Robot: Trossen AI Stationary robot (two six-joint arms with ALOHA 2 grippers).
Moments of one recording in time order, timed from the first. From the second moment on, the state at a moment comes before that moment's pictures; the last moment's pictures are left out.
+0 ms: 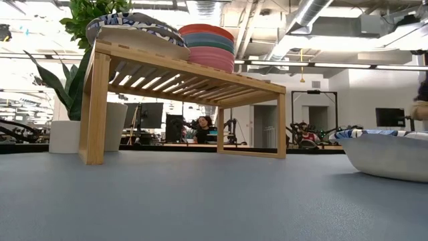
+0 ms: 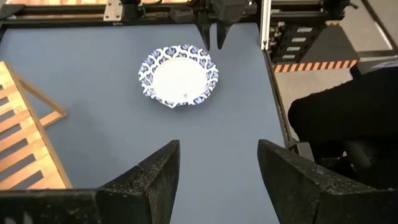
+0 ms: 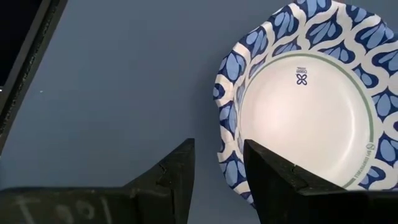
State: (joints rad) left arm -0.49 1.61 1.87 -0.95 -0.30 -0.33; right arm 1.05 1.45 0.88 -0.70 0.37 0.67
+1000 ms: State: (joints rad) left arm -0.56 1.66 1.87 -0.68 -0.32 -0.17; right arm 1.04 1.63 0.88 -0.70 0.40 0.65
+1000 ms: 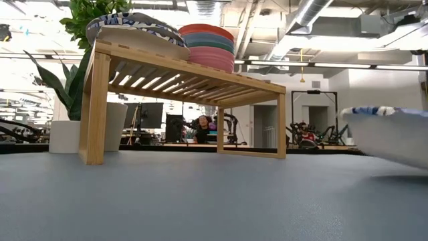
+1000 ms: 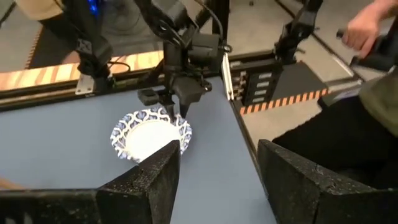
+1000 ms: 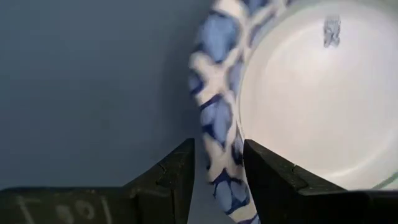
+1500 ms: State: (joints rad) left arm -0.56 1.78 1.87 -0.64 -0.34 -0.17; right arm 0.99 1.64 0.93 -0.75 0.42 0.62
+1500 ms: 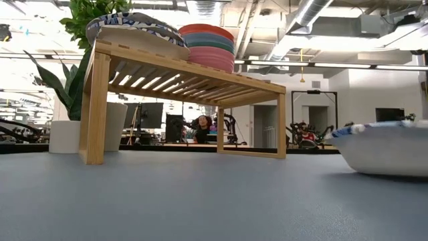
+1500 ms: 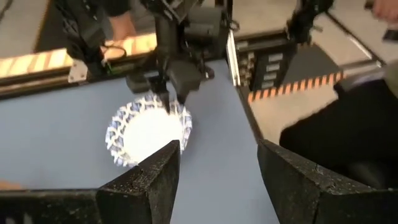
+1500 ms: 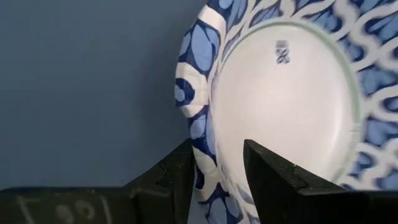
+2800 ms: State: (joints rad) left arm -0.52 2.02 1.87 -0.54 -0.37 -0.22; right arm 0.86 1.63 1.01 -0.57 0.48 0.14
